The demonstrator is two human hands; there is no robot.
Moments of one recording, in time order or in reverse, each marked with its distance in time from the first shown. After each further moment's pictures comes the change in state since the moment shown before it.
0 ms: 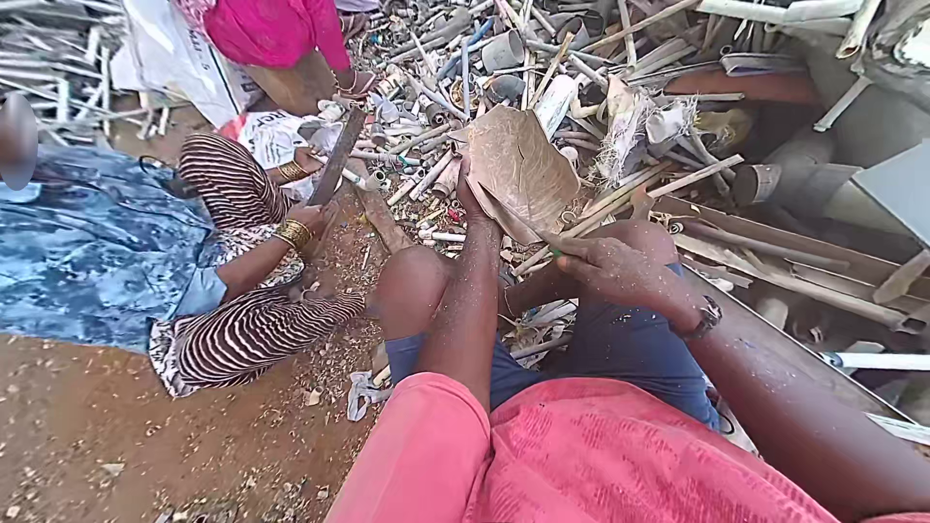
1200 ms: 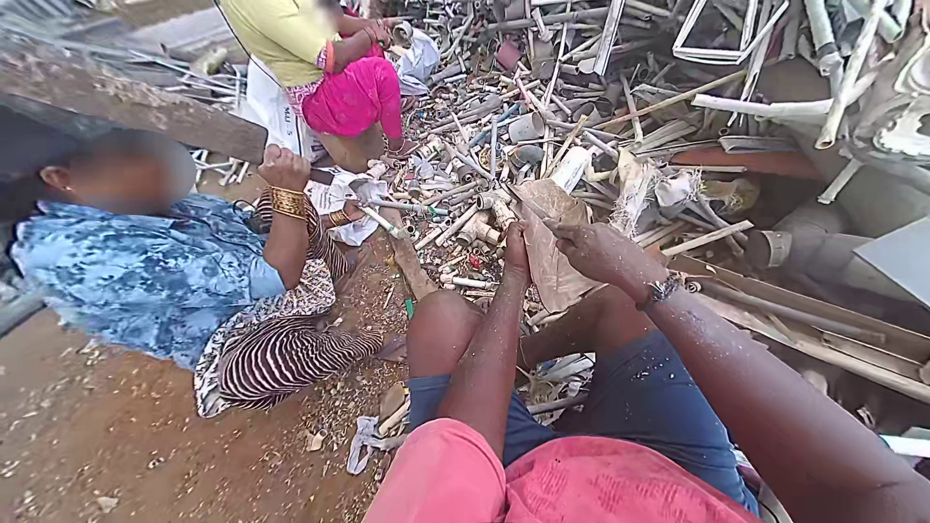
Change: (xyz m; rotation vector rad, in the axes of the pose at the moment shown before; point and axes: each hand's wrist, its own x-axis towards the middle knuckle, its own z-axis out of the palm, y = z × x) left_hand -0.006 -0.021 -0.007 0.212 -0.244 -0.231; right_hand 0.072 -0.034 -0.044 -0.261 0.222 0.041
